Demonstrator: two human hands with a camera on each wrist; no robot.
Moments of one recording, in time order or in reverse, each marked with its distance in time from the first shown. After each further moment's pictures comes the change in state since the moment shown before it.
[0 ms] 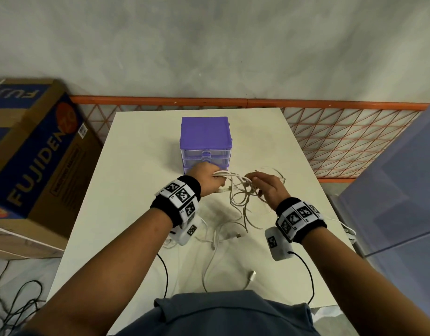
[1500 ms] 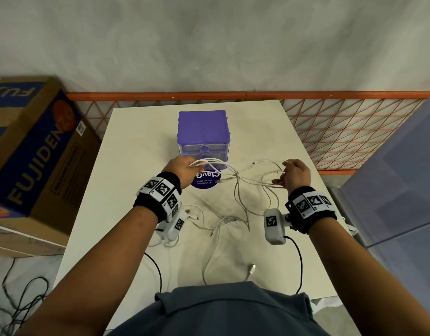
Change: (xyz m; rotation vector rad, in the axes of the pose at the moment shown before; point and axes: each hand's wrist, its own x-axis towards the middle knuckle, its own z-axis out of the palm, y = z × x) left_hand 0.003 -0.039 -0.011 -0.156 0.129 -0.140; right_hand 0.013 0.020 -0.032 0.426 0.639 0.417
